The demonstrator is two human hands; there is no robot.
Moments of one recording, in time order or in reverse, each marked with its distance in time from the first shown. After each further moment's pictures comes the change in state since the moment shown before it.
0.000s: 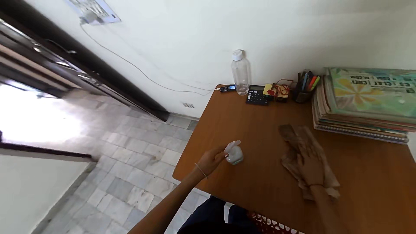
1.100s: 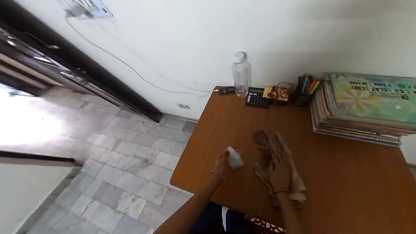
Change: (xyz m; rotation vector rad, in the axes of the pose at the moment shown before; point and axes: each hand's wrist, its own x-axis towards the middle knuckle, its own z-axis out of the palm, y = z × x) left_hand 0.030 -0.018 0.059 -0.715 0.320 -0.180; right_hand -0.030 -0.120 0.044 0.113 0.077 0.030
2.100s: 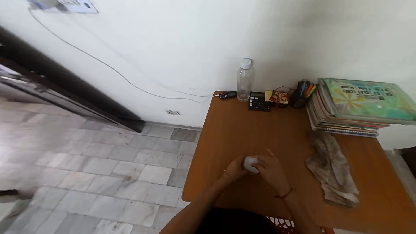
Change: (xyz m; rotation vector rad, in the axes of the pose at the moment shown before) left_hand 0.043 -0.018 -0.051 0.579 -0.638 0.043; right_hand 0.011 -0.170 -0.073 0.317 -0.273 -0.161
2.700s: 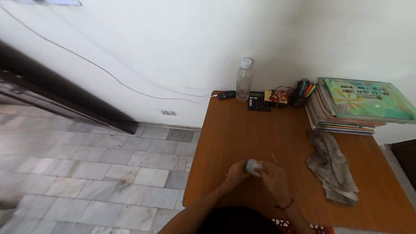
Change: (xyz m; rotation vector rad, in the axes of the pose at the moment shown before) left_hand 0.000 0.006 -0.004 0.083 -0.013 -0.032; right_hand -0.012 -0.006 0.025 -0.053 0.296 -0.004
